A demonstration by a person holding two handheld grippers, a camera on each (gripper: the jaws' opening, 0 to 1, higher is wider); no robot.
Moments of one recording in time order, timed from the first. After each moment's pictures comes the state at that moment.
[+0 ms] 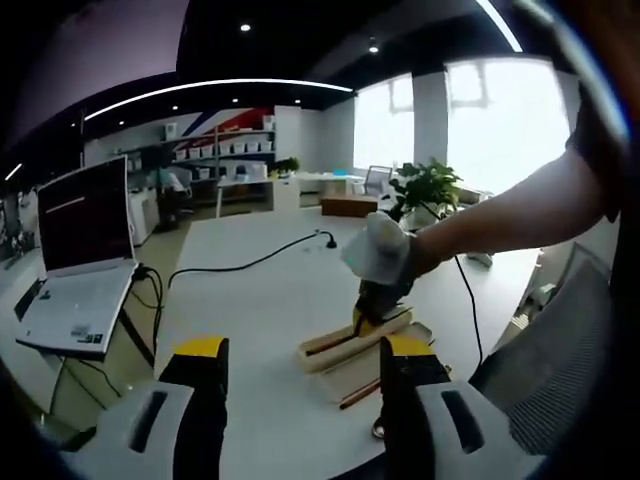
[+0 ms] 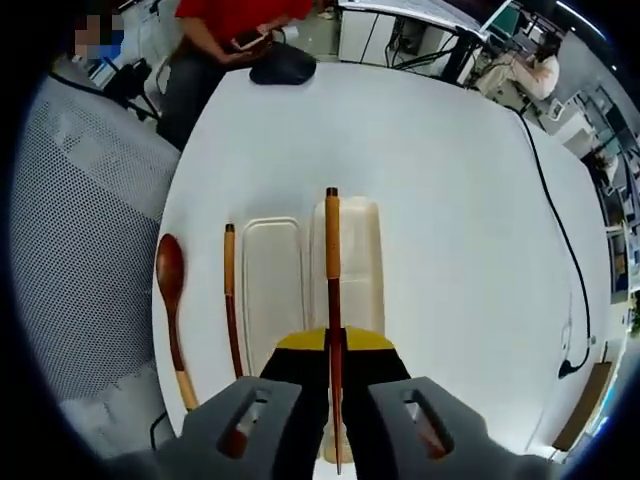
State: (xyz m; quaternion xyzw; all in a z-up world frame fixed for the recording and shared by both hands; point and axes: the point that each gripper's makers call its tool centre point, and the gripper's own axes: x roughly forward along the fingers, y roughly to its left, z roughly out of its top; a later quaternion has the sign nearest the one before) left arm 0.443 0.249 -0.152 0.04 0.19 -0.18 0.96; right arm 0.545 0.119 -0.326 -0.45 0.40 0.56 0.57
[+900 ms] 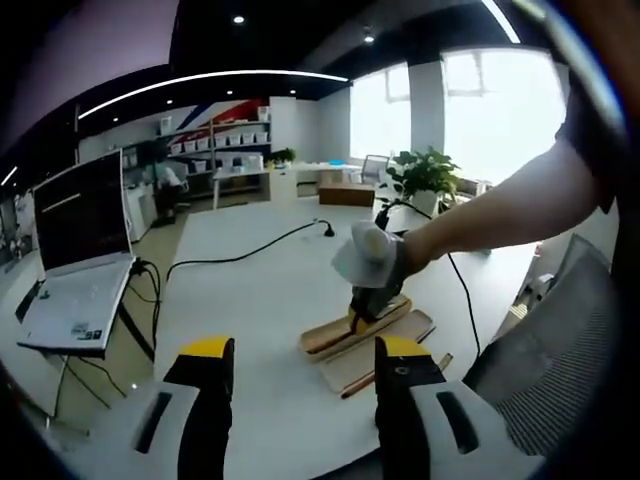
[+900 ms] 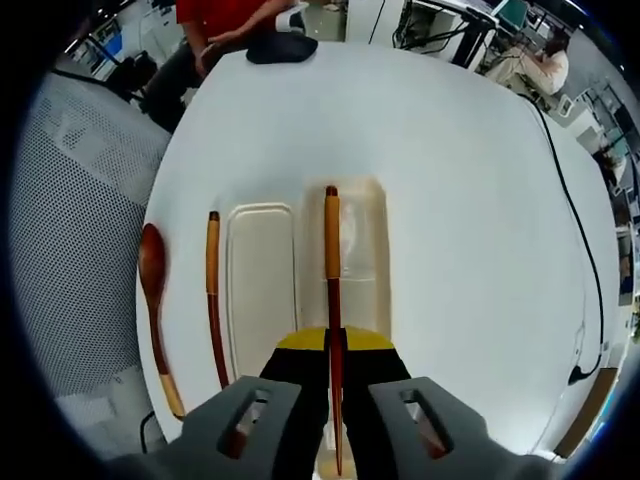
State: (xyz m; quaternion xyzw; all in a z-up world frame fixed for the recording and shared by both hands) left arm 0.442 0.252 -0.163 0.06 0.21 -0.19 0.96; right arm 0.548 0.120 -0.355 -0.45 0.42 0.56 0.55
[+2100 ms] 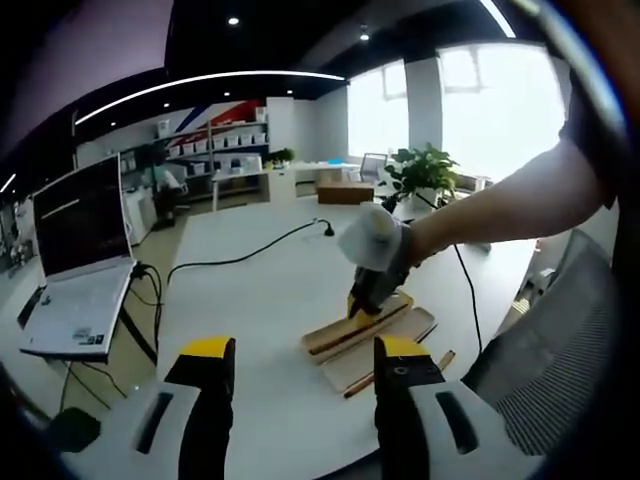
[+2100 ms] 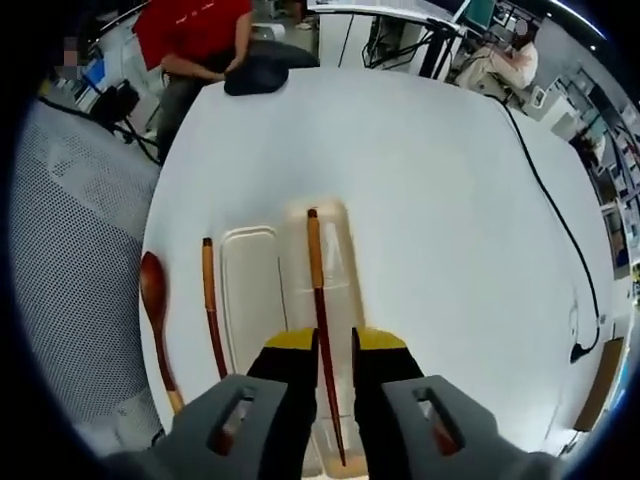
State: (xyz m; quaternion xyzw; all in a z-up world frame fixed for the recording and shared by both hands) left arm 0.441 0.252 -0.162 0.06 0.21 -0.19 0.96; right arm 0.553 0.121 -0.327 -0.41 0.40 0.55 0.61
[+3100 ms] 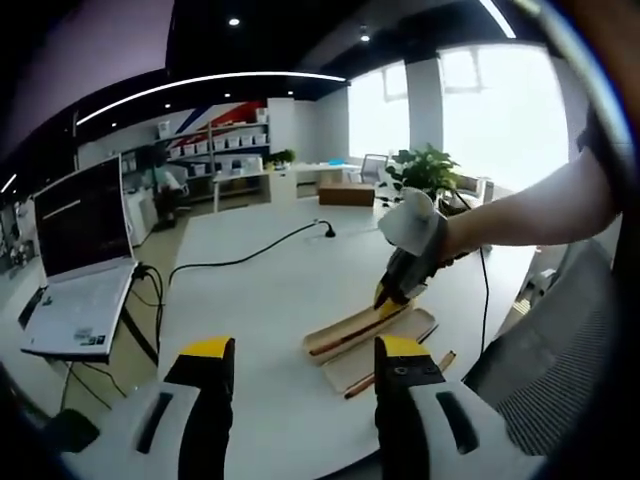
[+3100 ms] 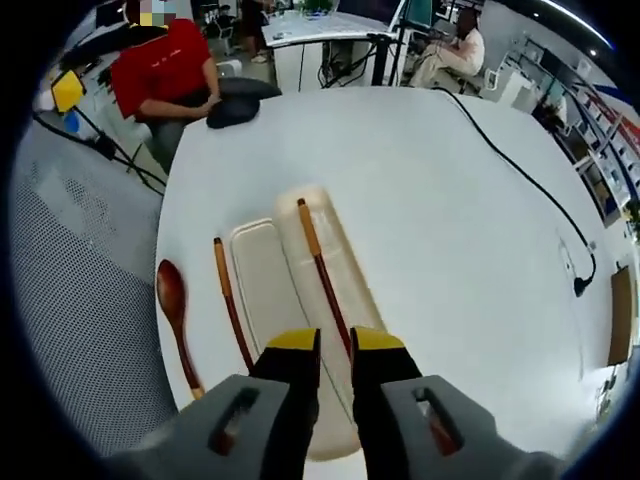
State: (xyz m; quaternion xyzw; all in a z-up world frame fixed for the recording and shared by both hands) left arm 0.442 0.254 -0.161 0.07 0.21 -0.18 0.96; right arm 0.541 0.082 -0.311 -0.32 0.41 0.51 0.69
